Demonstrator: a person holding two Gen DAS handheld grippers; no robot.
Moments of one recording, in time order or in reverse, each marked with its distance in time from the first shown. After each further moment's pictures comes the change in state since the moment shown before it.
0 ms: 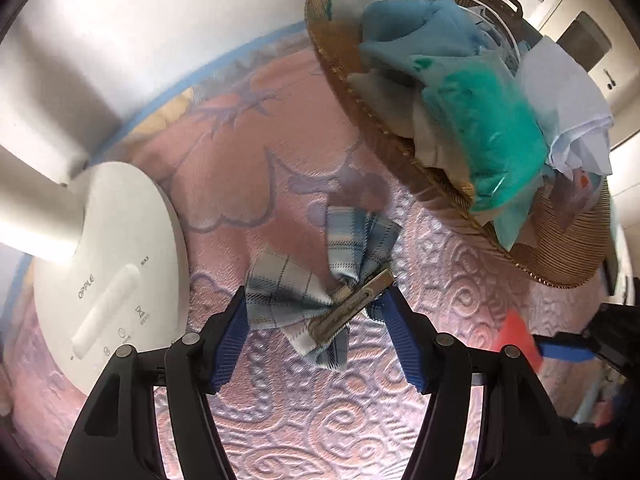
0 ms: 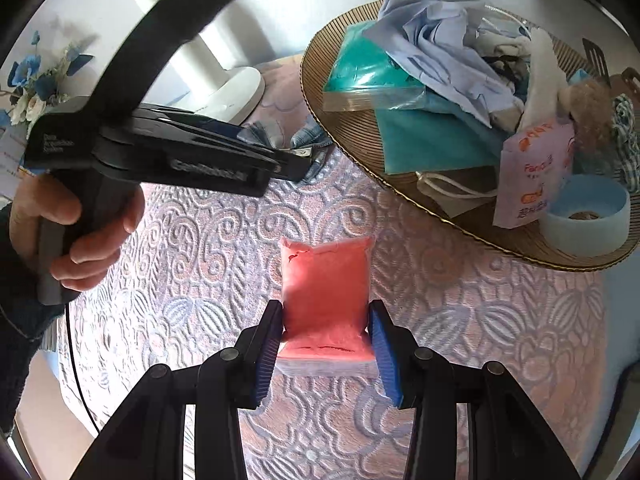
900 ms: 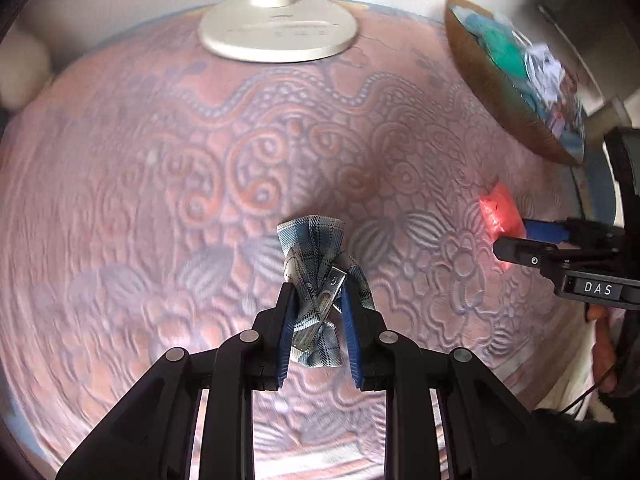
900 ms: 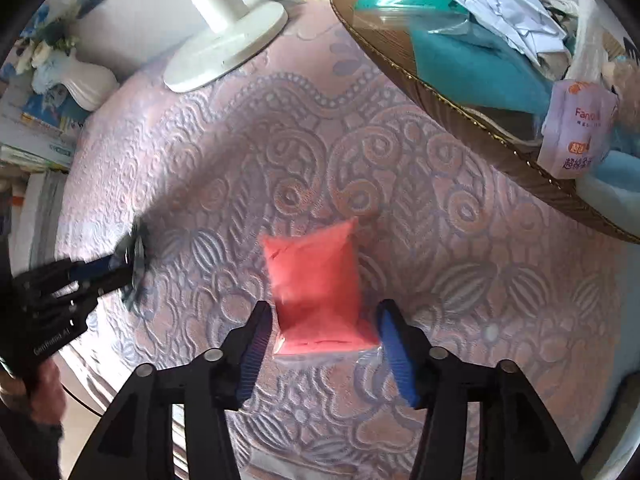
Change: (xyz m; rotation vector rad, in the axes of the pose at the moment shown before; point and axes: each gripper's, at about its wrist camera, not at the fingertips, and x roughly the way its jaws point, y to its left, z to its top) left arm -0.055 0.001 -0.200 -0.537 -0.052 0.023; right arm 0.008 -0.008 -0.018 -0.094 0.179 0.041
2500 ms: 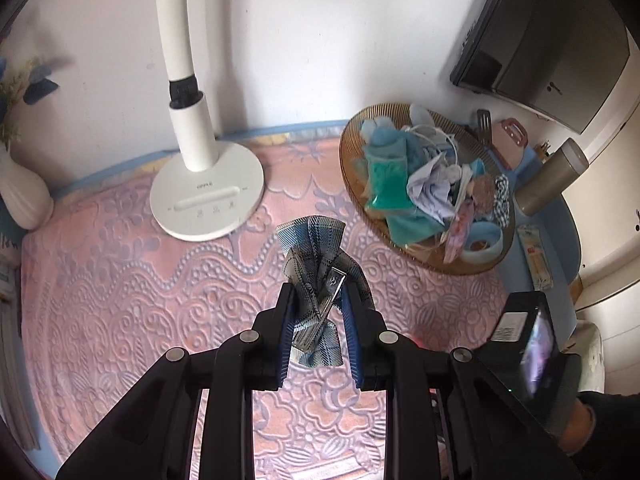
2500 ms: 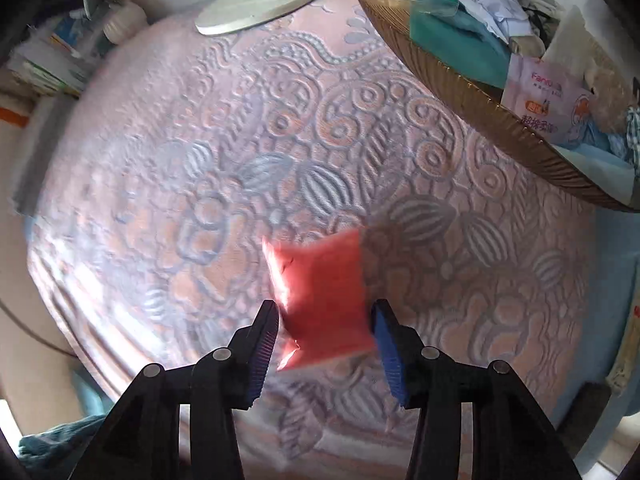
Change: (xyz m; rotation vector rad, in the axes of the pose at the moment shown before) left arm -0.101 -0.080 0.063 0.116 -0.223 0.005; right arm -0.020 0.017 -0.047 -0.214 0.050 -0.103
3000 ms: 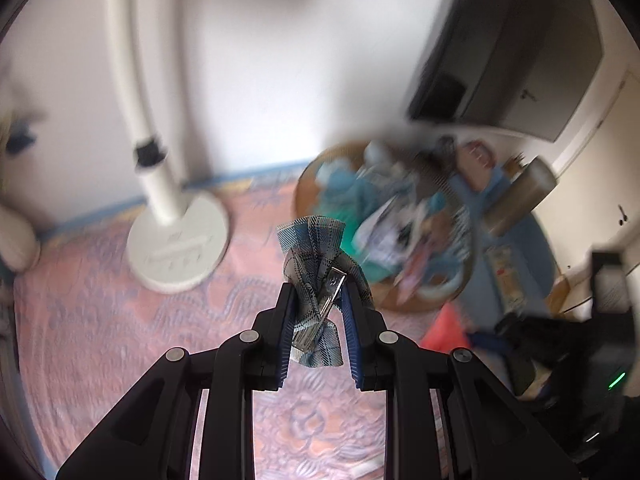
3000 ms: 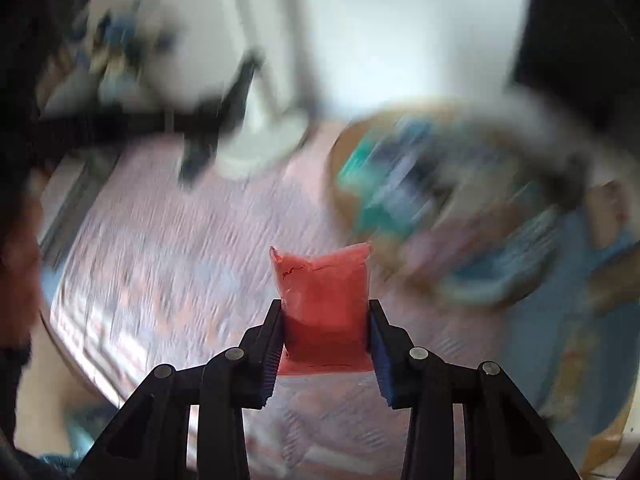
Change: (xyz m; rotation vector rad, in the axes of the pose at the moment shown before) left arm -0.030 -0.038 0.042 0.071 -0.115 -0.079; right arm -0.149 -0.009 0.023 0.040 -0.374 -0.072
